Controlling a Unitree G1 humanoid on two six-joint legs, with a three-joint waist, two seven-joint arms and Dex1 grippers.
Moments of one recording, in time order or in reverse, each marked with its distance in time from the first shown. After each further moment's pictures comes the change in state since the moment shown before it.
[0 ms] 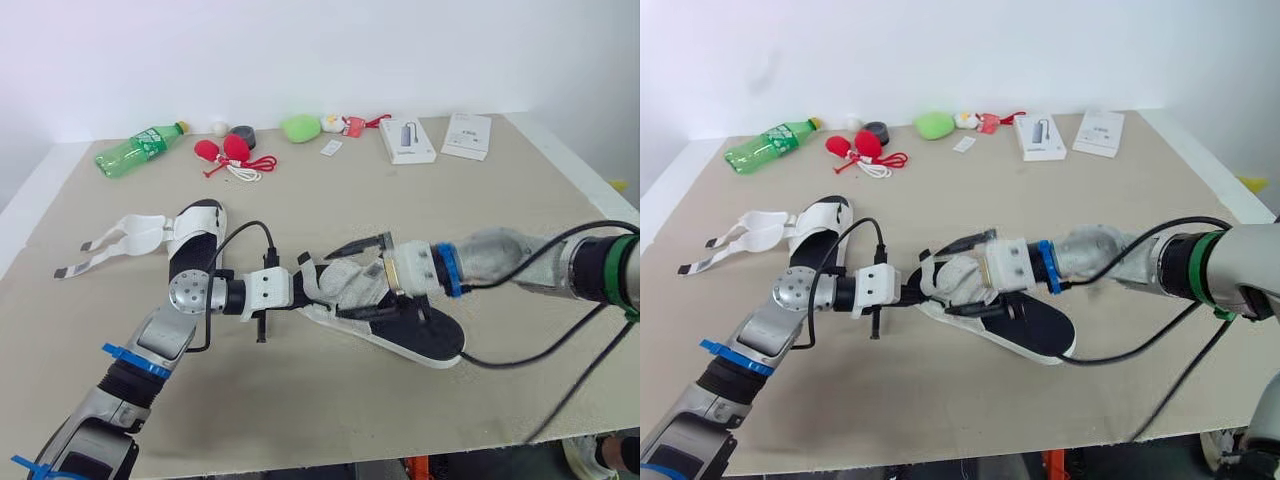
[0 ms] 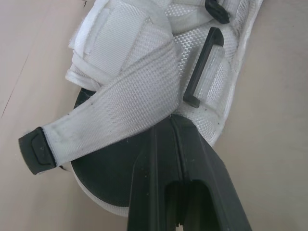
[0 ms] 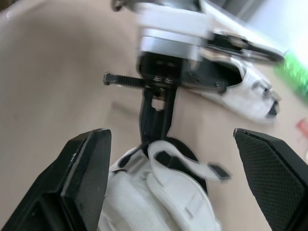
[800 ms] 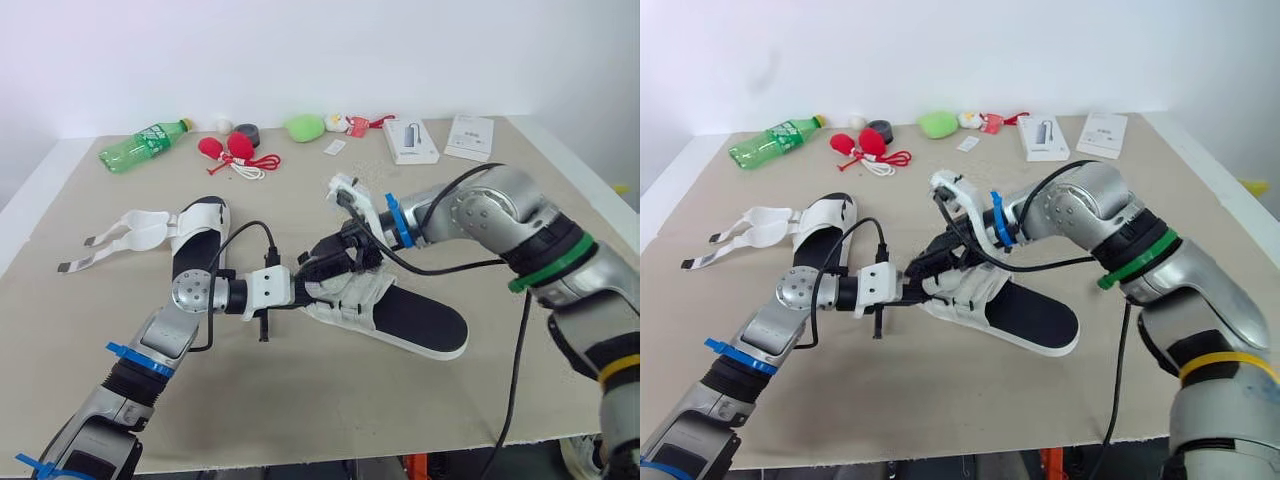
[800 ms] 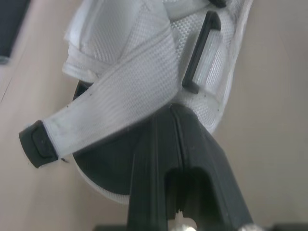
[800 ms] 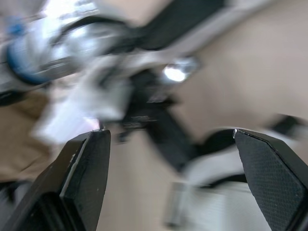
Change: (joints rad) left arm -0.010 -0.016 -0.001 0.019 -0.003 -0.005 0.000; right arm 0.349 0.408 -1.177 0.140 -0.119 1.641 -0.059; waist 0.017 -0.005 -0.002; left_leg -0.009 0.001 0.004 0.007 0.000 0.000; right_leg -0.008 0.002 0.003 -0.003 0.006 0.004
